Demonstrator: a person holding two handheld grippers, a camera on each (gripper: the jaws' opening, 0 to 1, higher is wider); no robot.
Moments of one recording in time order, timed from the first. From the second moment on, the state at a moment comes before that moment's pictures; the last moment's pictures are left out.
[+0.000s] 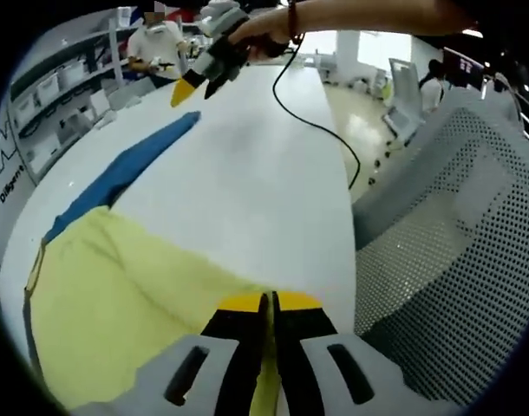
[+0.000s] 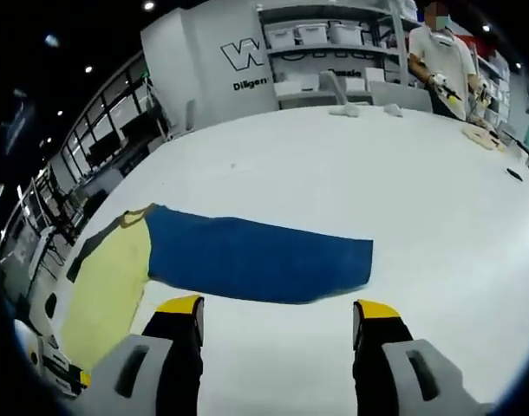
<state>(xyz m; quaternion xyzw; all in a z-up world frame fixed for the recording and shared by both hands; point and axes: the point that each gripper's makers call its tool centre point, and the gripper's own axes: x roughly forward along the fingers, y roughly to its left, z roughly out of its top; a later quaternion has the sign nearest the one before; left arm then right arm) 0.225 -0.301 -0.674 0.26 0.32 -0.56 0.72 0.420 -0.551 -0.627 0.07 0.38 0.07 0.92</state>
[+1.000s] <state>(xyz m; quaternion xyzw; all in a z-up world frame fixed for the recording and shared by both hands) 0.226 -0.326 -0.652 0.18 0.30 -0.56 0.75 0.451 -0.599 -0.675 0.03 0.40 0.02 0.91</state>
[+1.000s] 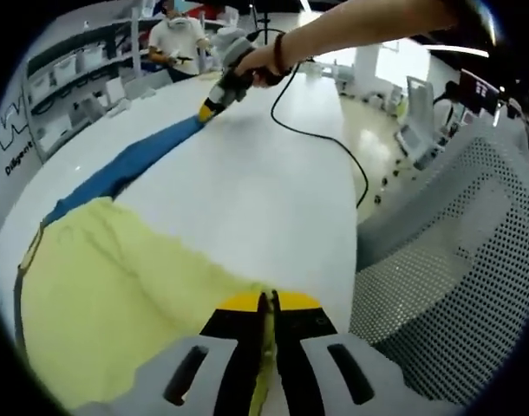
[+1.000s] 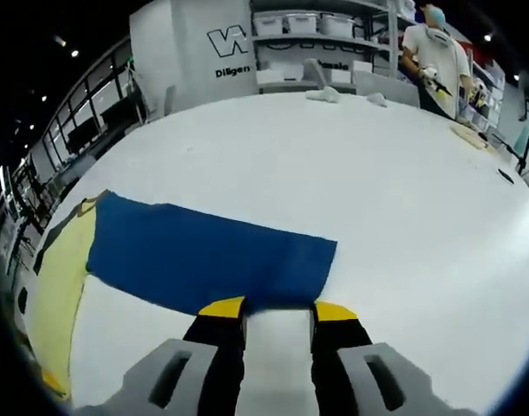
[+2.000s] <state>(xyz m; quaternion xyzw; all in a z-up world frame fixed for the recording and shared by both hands) 0.208 -0.368 -0.668 0.17 0.32 -0.59 0.72 0.451 -0.617 -0.658 0.03 0.41 -0.01 0.91</state>
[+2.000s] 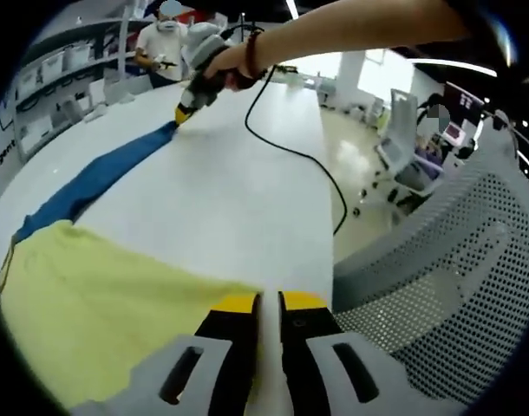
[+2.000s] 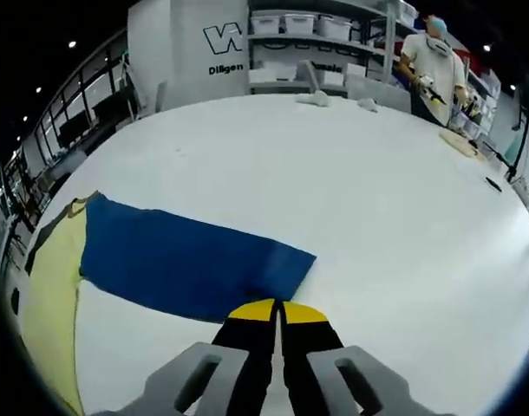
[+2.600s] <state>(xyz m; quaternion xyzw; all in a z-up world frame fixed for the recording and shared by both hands) 0.252 -0.337 -0.598 0.08 0.26 -0.53 0.80 0.448 -0.614 -0.672 0.08 0.42 -0.05 0.91</state>
